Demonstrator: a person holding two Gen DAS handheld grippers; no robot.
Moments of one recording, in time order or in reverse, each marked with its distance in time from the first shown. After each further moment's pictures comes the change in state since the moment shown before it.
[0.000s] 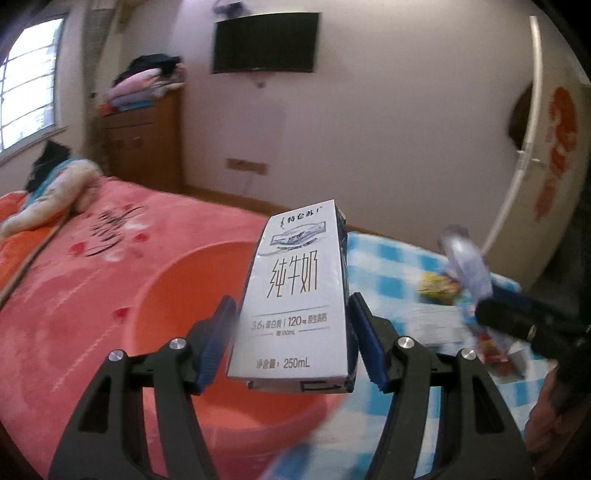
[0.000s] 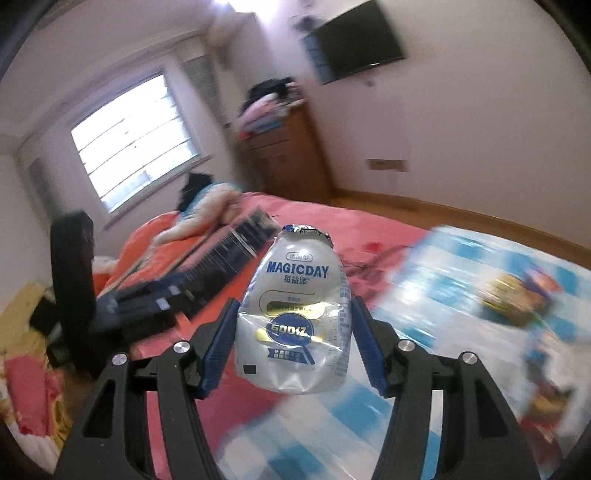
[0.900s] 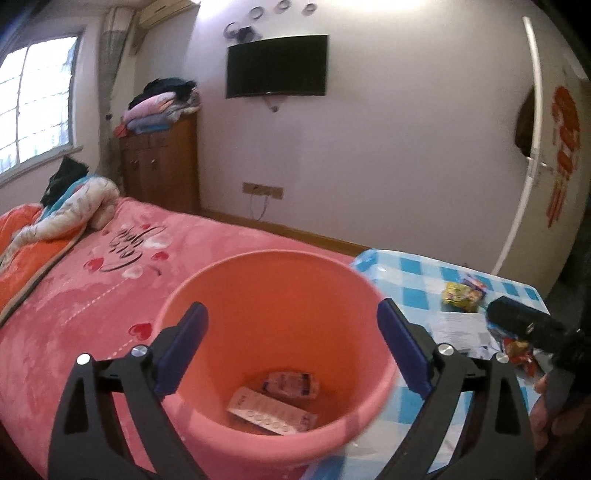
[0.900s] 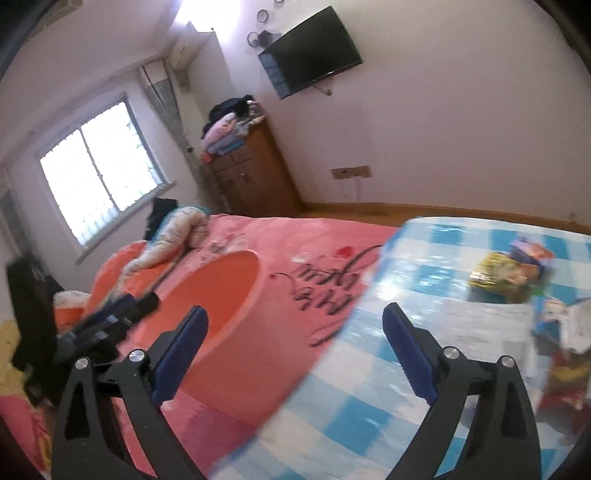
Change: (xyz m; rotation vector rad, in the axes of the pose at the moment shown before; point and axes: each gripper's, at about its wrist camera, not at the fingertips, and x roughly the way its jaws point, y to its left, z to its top) left arm -0.005 -0.001 -0.014 0.042 -0.131 0.022; right arm -0.012 -0.038 -0.049 0.125 -0.112 -0.216
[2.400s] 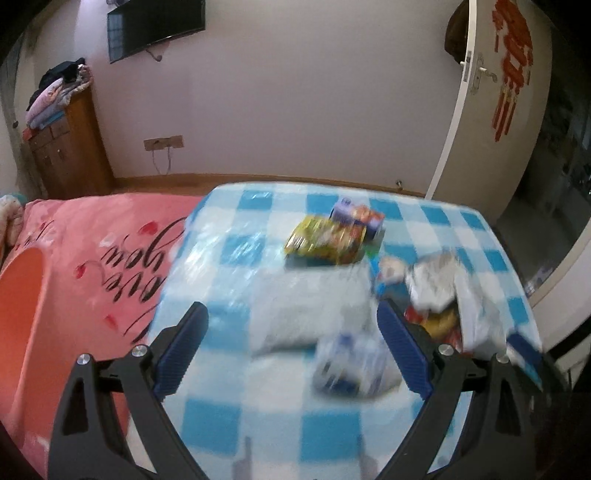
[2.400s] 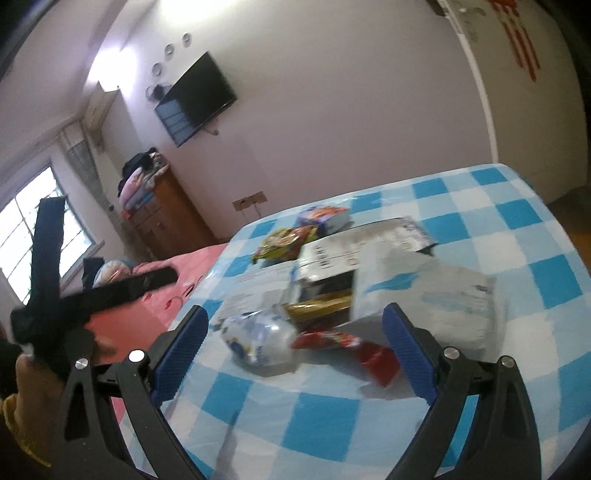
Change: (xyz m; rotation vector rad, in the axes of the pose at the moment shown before) left arm 0.111 -0.263 -0.016 0.184 0.290 -0.207; right arm -0.128 -0.201 -0.083 0.277 -0.146 -0.224
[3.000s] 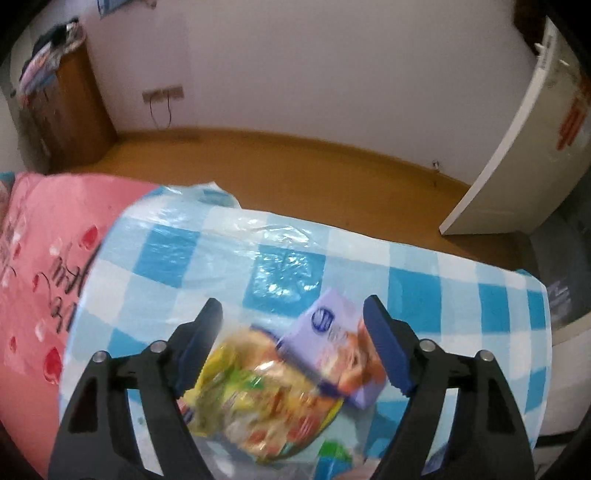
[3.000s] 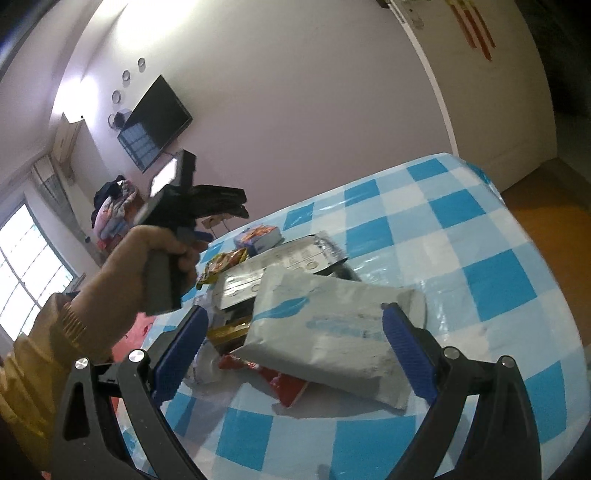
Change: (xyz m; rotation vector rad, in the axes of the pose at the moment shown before) left arm 0.212 -0.061 0.127 -0.134 0.261 0.102; right arm -0.011 -0.068 0.013 0.107 -0.025 -0.084
